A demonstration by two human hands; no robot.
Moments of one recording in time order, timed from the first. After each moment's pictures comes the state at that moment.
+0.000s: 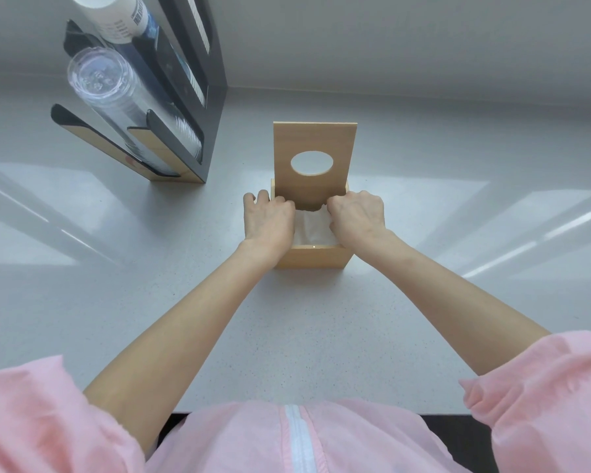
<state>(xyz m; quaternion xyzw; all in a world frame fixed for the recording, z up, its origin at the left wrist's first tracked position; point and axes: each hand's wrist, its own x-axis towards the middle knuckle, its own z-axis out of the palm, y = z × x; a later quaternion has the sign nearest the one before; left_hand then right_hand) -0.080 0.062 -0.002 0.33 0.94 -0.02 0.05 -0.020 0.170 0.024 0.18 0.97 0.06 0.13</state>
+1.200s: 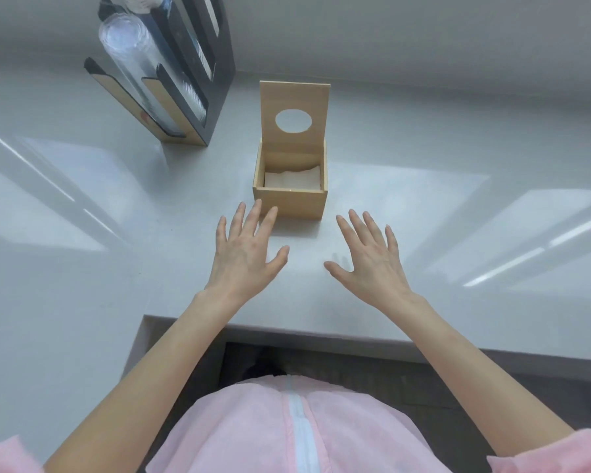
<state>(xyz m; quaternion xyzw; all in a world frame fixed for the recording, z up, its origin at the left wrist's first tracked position) 0.073 -0.015 0.010 0.28 0.95 0.12 0.07 0.162 0.152 0.003 0.17 0.97 -0.14 0.07</state>
